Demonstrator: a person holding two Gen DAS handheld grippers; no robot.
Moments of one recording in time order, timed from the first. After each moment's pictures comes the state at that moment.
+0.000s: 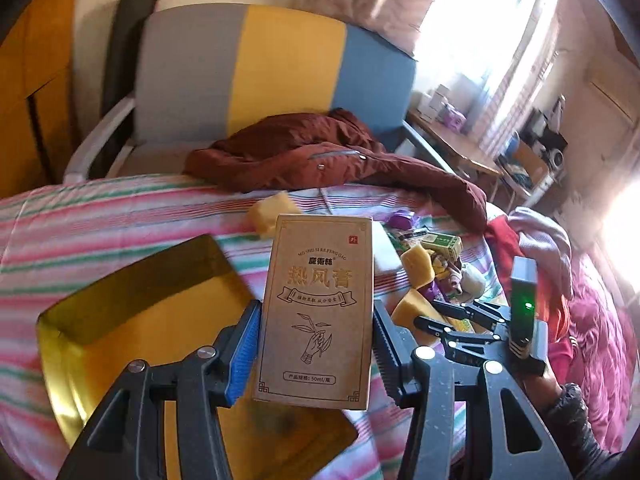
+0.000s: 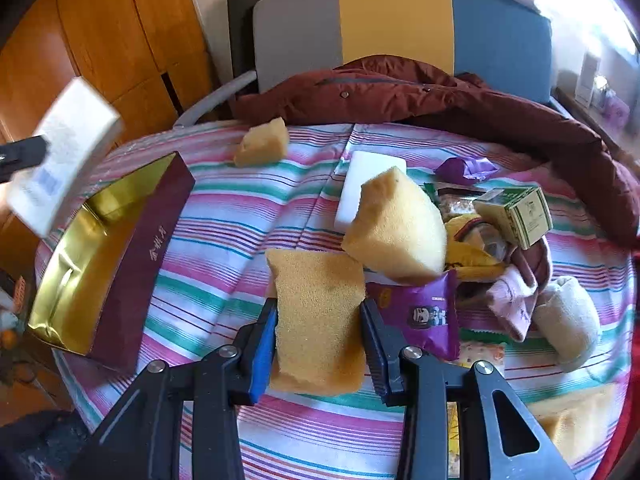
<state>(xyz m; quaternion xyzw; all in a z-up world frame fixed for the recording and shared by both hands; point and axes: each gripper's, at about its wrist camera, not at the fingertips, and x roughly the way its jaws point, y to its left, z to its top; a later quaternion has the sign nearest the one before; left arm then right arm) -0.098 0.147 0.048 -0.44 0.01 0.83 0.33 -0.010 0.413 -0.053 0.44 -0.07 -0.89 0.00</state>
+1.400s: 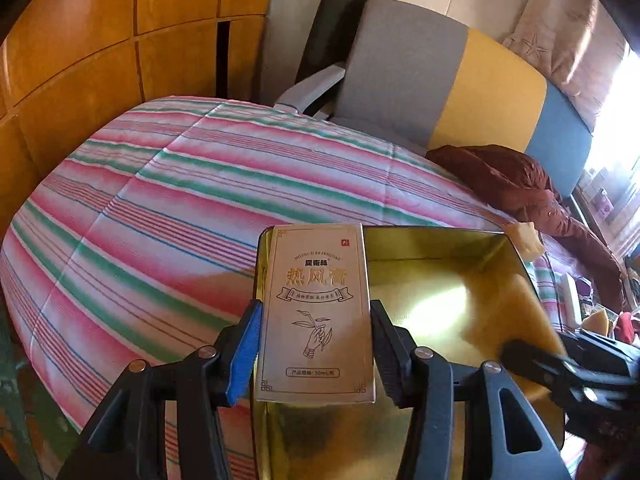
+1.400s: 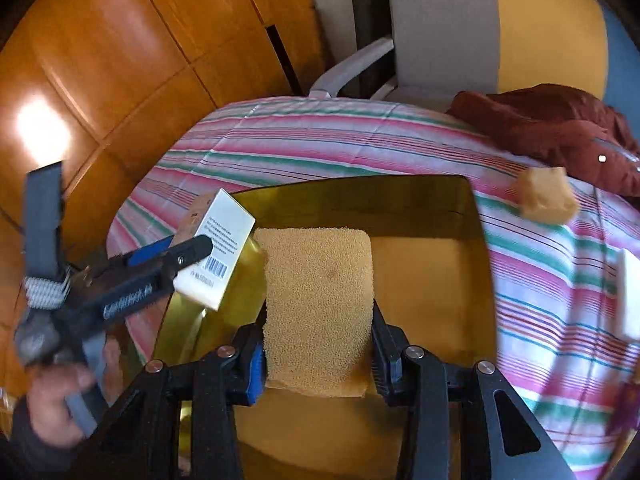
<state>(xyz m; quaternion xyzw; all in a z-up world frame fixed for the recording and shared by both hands) -0.158 -0.040 -0.050 -0.46 -0.07 0.89 0.06 -0.129 0.157 -0.028 0.49 -0.08 -0.85 0.15</state>
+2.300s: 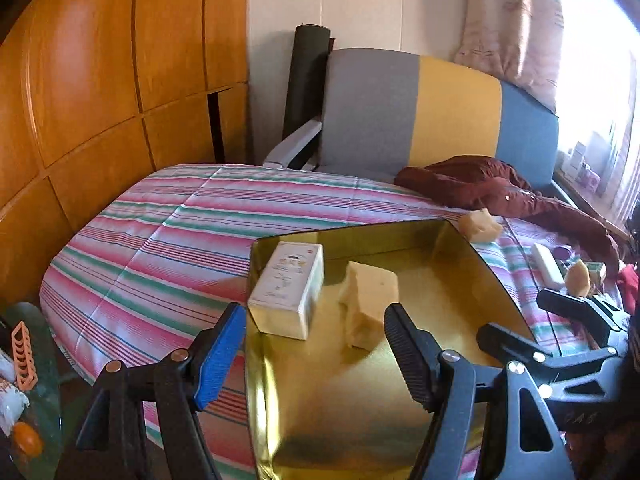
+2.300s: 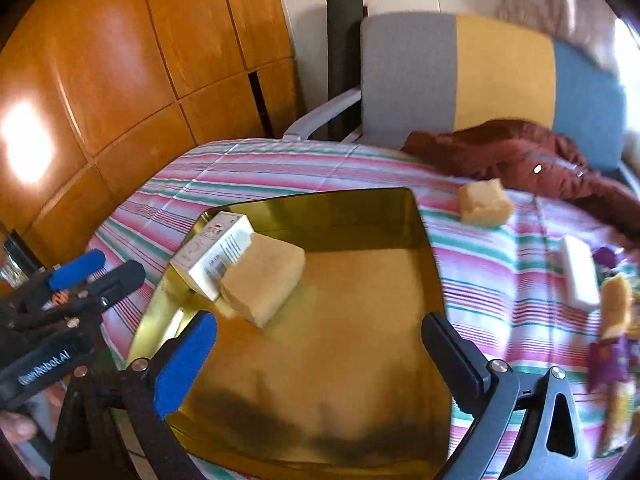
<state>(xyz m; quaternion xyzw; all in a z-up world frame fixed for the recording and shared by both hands) -0.047 -0.014 -0.006 -0.36 0.01 0.93 0.06 -0.048 0.173 -0.017 0.39 -0.04 -0.92 0.08</state>
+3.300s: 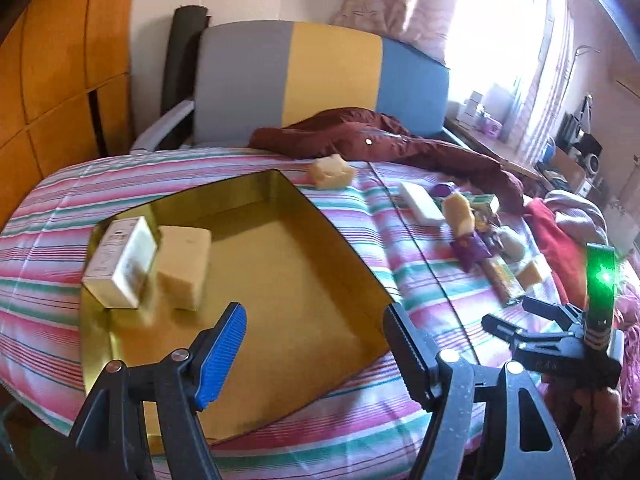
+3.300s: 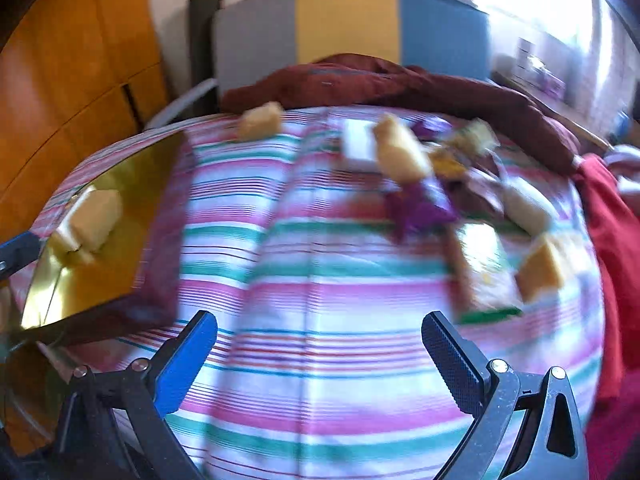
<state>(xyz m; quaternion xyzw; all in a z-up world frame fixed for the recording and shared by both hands) -0.002 0.093 -0.014 -0.40 0.03 0.88 0.25 0.075 0.342 -0.058 0.43 -0.09 -0.89 -0.12</state>
